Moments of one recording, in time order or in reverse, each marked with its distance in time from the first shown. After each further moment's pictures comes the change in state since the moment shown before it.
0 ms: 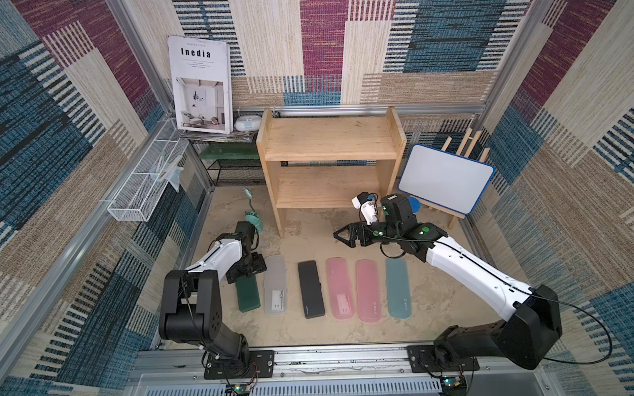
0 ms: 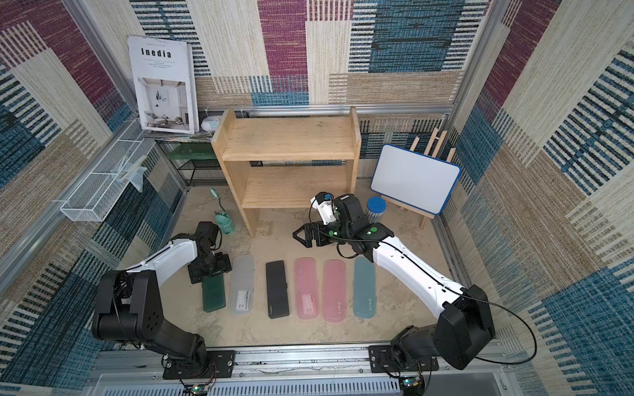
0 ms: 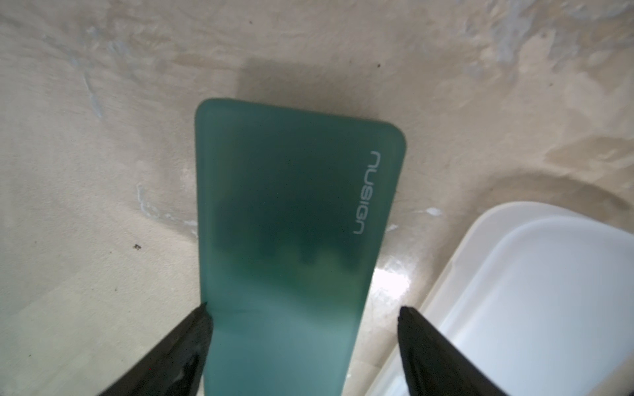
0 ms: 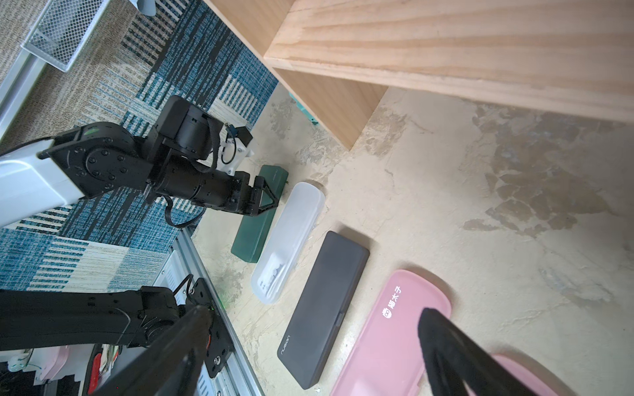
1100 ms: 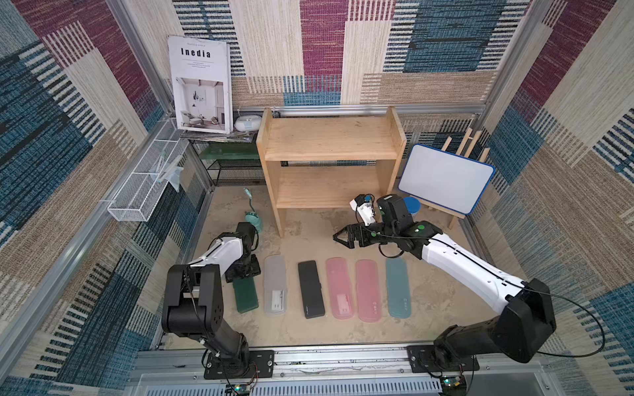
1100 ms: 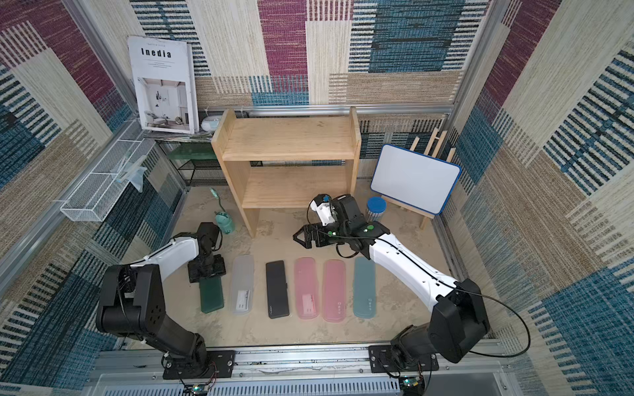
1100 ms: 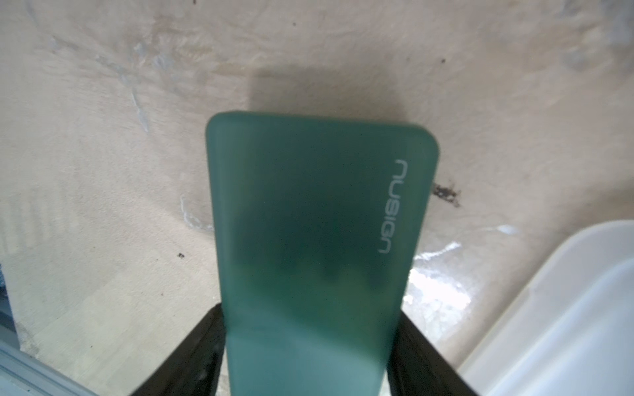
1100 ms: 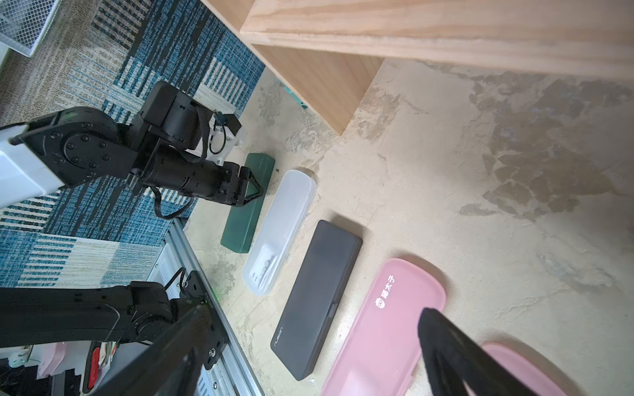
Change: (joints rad) left arm 0.001 0.044 0.014 -0.029 -0.106 0.048; right arm -0.006 0.043 0.015 -0.031 -0.005 -0.014
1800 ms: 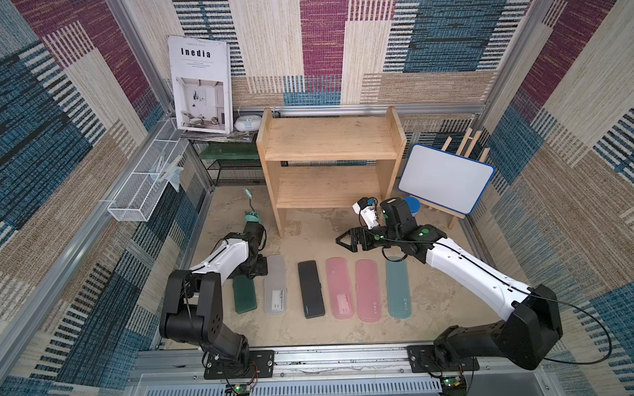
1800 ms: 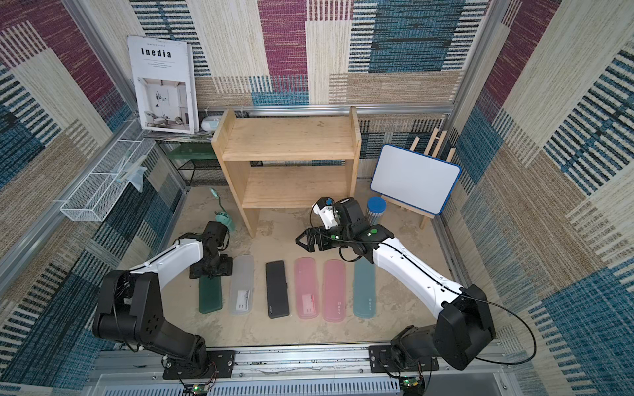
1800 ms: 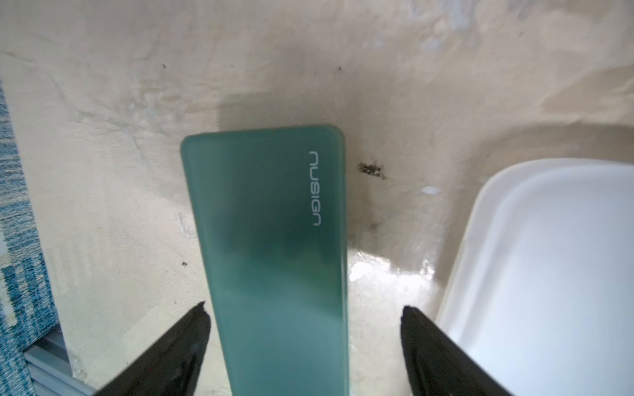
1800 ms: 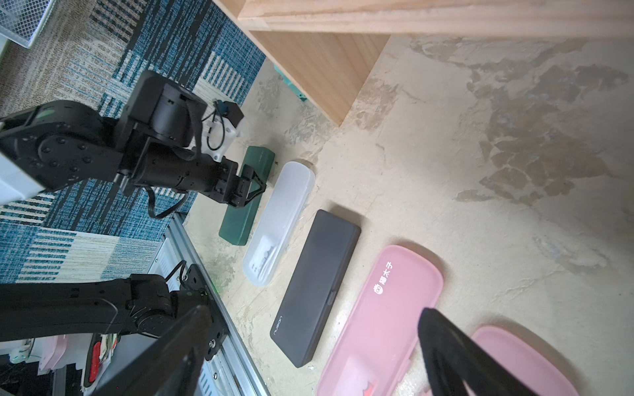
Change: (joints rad) left arm -0.089 -0.092 -0.018 0.020 -0.051 0.099; right arm -0.005 -0.047 -0.047 -0.006 -0.003 0.000
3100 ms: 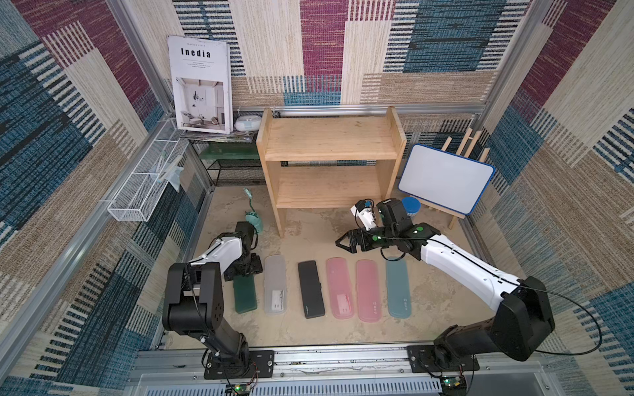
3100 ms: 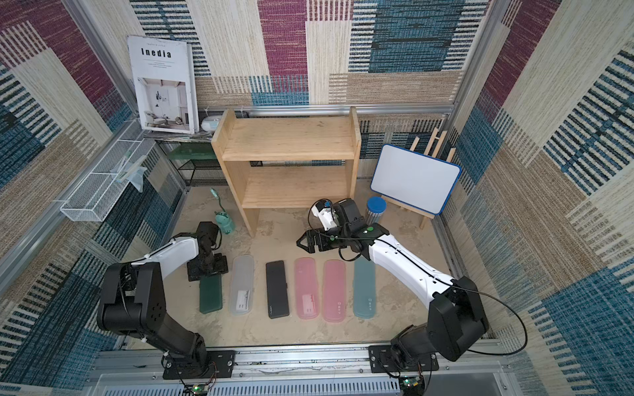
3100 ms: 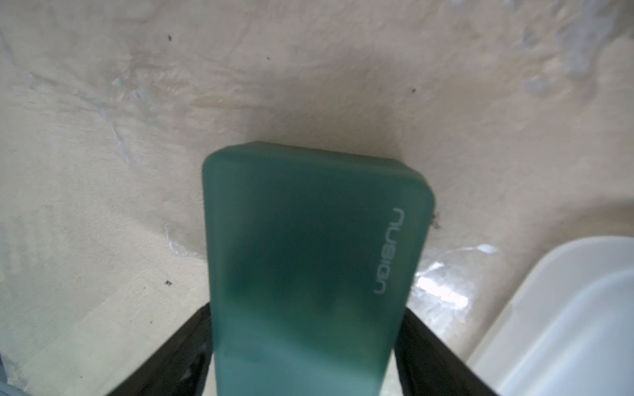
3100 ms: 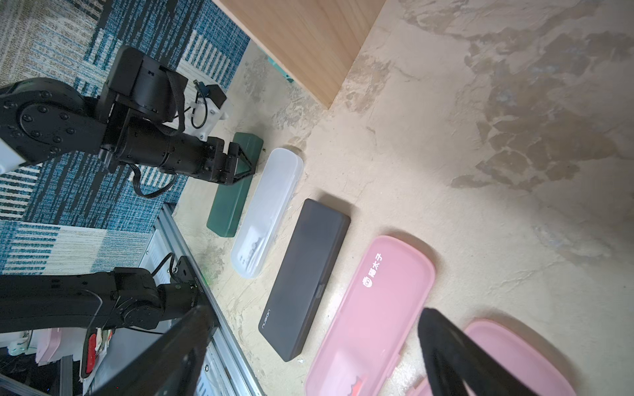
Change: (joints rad) left arm 0.105 0.112 0.016 0.031 0.077 -0.048; right arm -0.014 0.057 0.002 -0.018 -0.019 -0.031
